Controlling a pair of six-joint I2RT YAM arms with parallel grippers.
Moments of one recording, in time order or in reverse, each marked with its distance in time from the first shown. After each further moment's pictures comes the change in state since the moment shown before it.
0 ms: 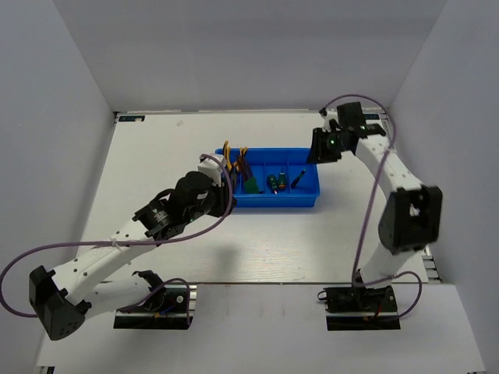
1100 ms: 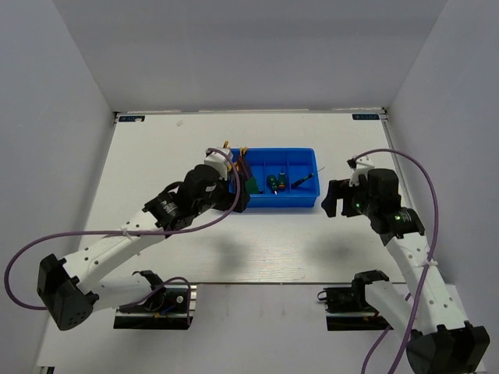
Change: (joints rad) left arm 0.008 0.103 0.061 0.026 -0.031 0.010; right arm -0.006 -0.941 -0.744 0.113 0.177 -0.057
